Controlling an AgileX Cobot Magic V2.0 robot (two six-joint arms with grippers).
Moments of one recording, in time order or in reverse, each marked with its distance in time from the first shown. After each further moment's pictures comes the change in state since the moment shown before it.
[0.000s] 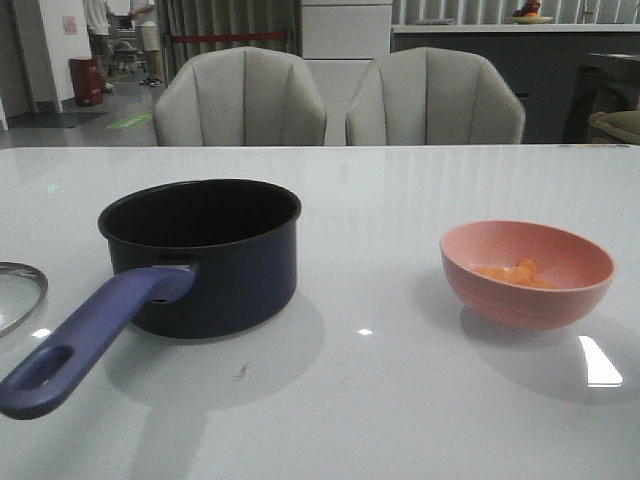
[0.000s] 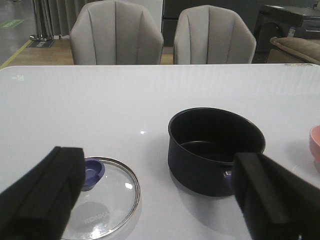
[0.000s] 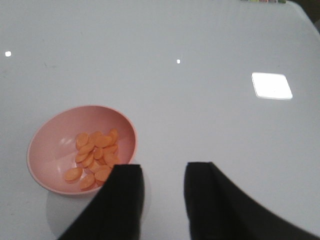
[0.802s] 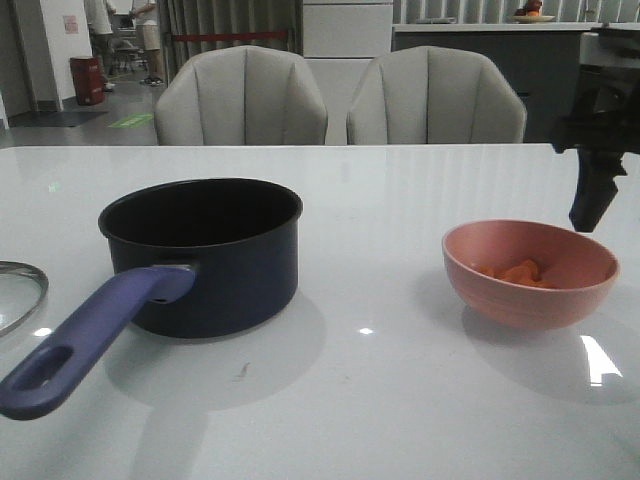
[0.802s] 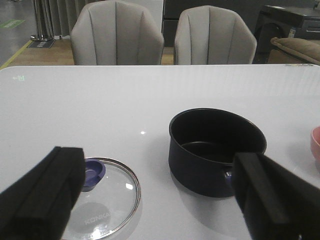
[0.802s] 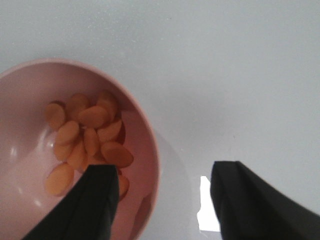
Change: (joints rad) left arm 0.000 0.000 0.000 0.000 -0.002 0.000; right arm 0.000 0.926 -0.613 0.186 0.347 -0.037
